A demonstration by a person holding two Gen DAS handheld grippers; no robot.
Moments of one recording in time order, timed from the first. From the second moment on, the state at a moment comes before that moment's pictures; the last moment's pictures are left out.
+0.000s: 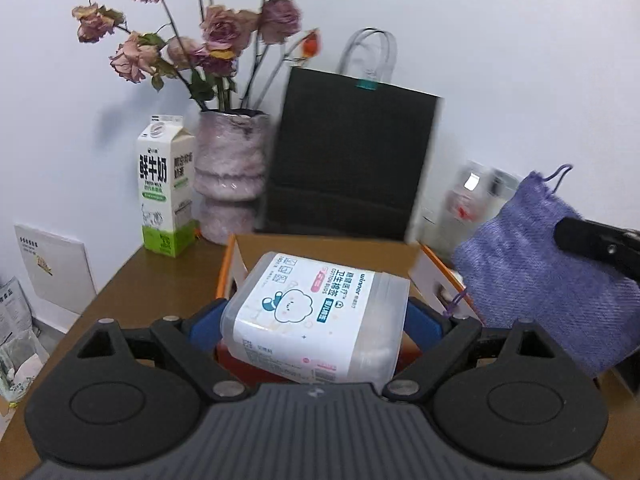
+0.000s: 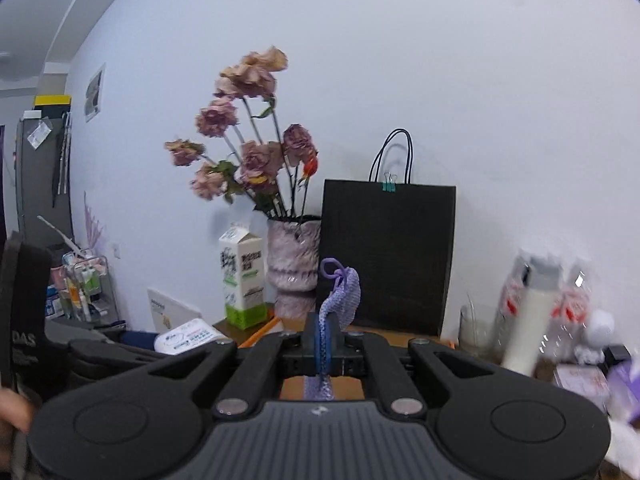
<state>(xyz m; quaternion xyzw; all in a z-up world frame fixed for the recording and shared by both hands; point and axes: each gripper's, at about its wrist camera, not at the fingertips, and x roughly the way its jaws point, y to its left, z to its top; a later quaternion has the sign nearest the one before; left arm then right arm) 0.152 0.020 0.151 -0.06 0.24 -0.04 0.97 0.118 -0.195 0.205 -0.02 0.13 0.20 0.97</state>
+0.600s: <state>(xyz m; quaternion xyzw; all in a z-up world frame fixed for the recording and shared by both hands) 0.378 0.007 0.058 -0.05 0.42 0.03 0.90 0.412 -0.198 0.053 0.04 0.38 0.04 0.92</state>
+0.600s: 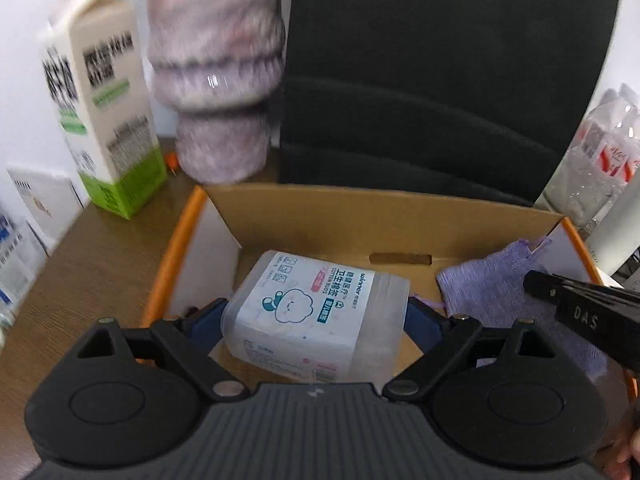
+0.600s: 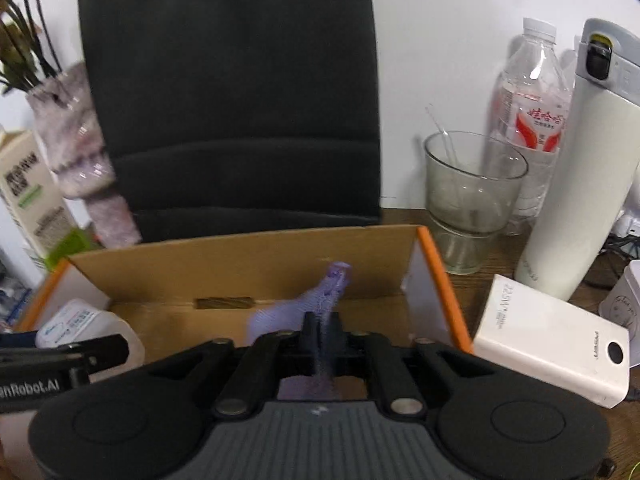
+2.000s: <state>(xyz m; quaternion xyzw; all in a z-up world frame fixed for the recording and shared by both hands) -0.048 0.009 0.018 -0.01 0.31 -0.02 0.95 -0.062 -0.196 0.025 -0.03 0.27 0.13 0.95</state>
